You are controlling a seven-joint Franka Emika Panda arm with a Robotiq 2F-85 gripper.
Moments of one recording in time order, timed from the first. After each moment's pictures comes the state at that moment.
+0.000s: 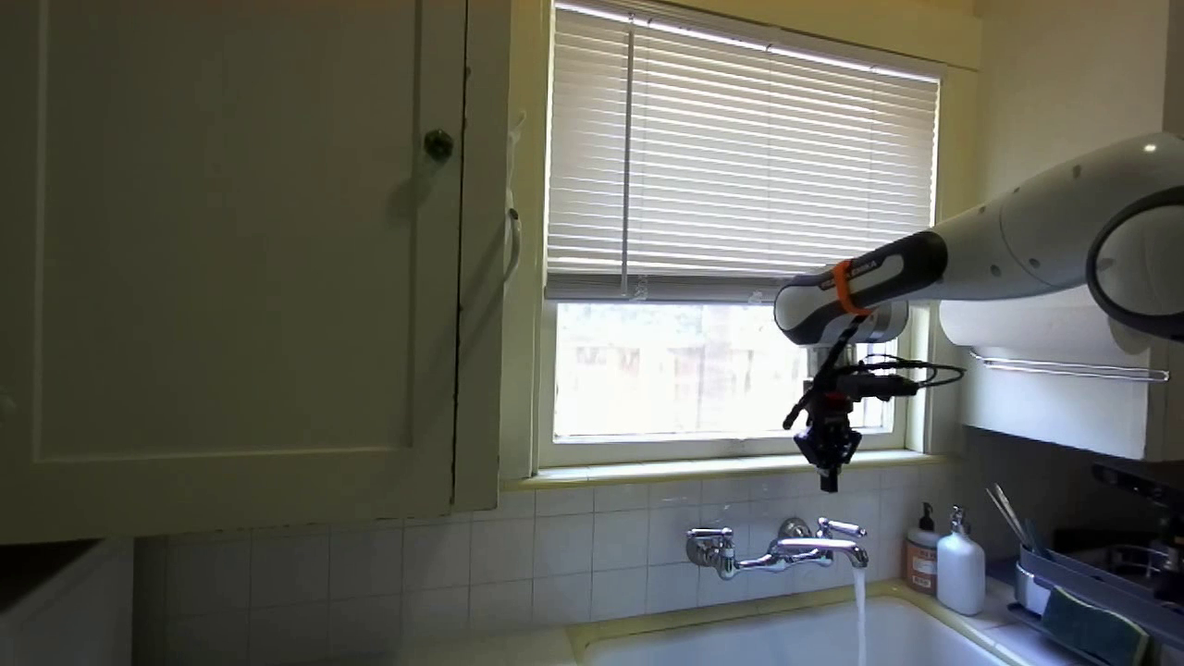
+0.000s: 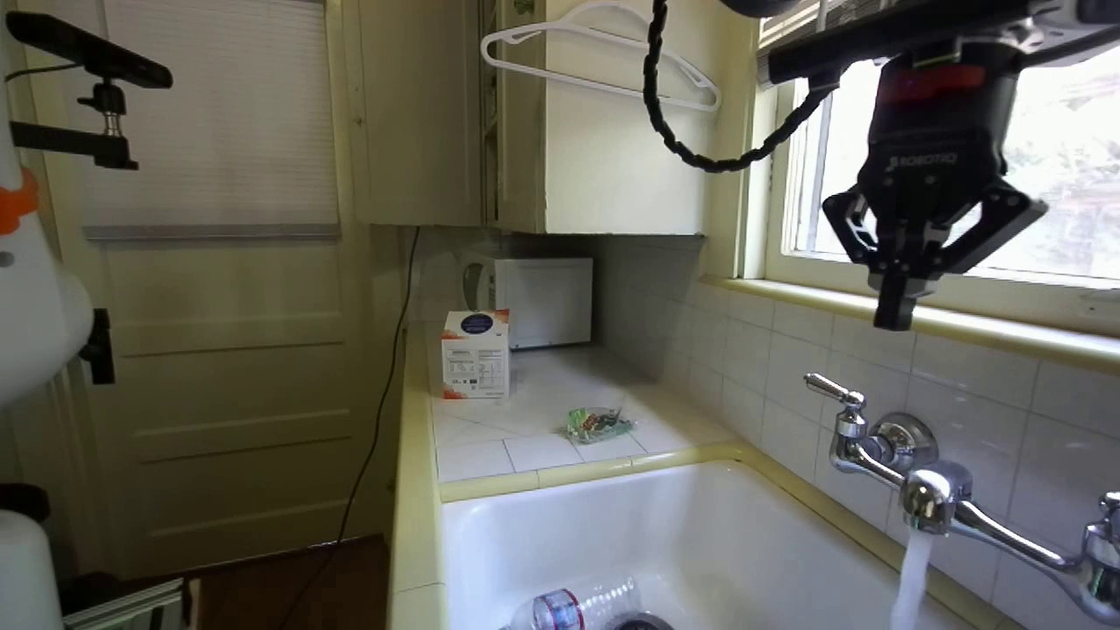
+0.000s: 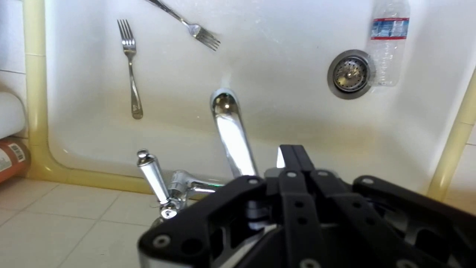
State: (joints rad) arm -0.25 0.10 -0.17 -1.72 -0.01 1.76 -0.27
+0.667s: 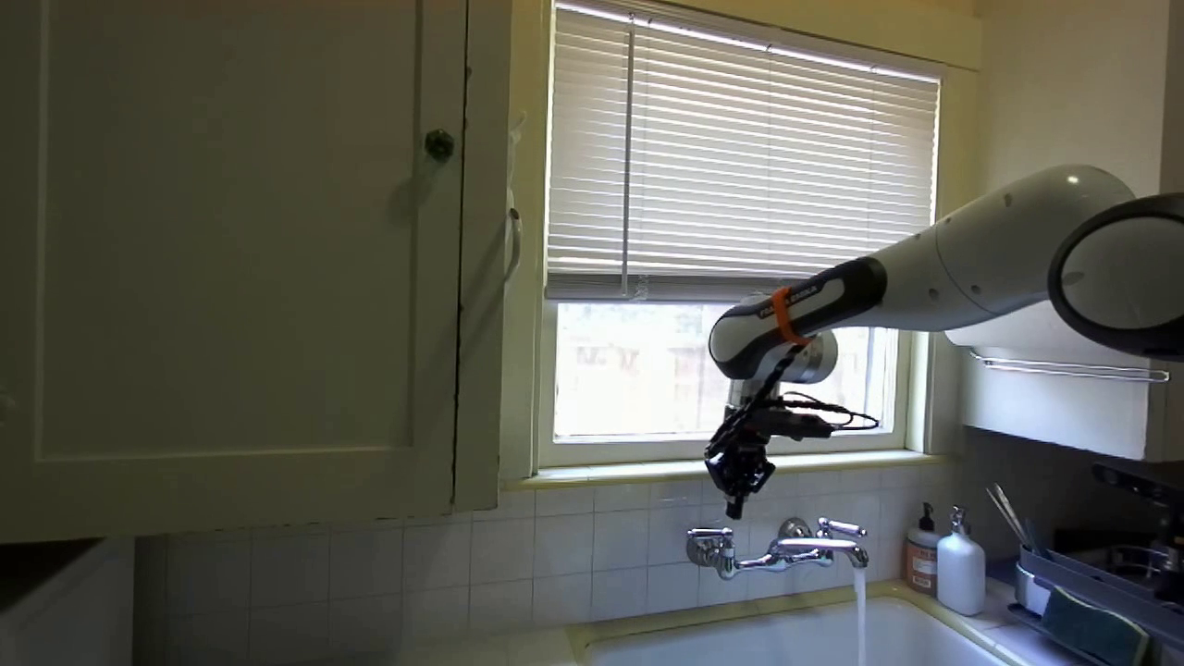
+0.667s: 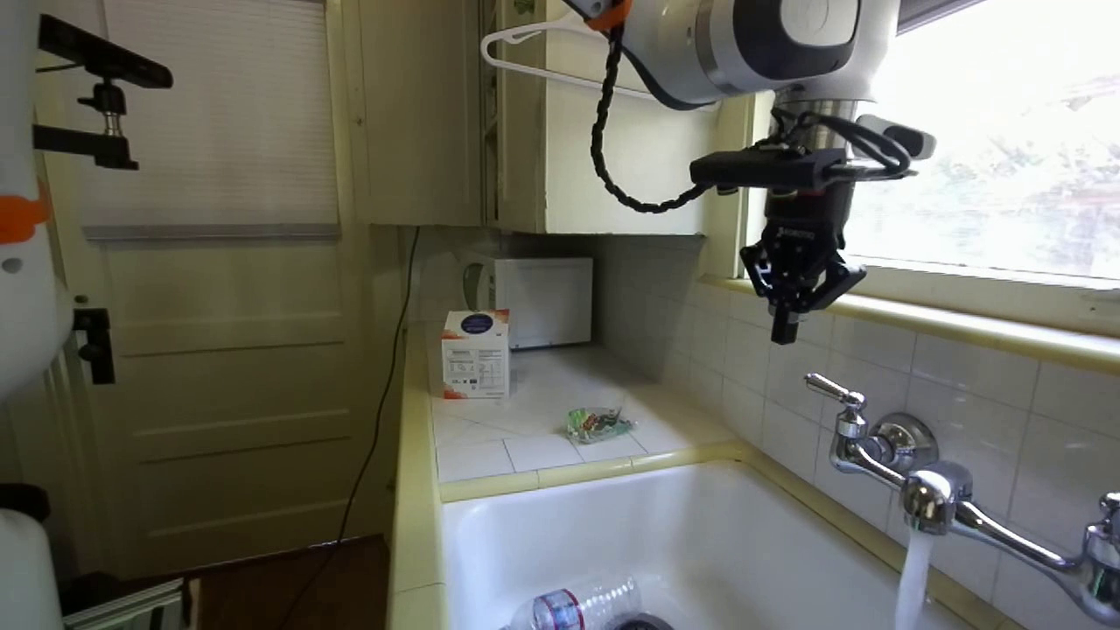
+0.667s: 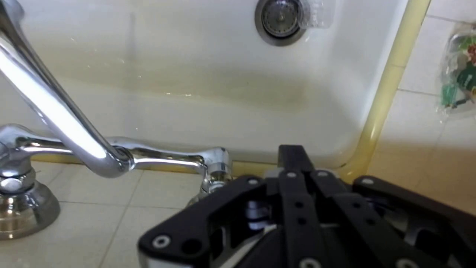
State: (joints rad) arm -0.14 0.18 -0.08 -1.77 0.10 2.00 -0.11
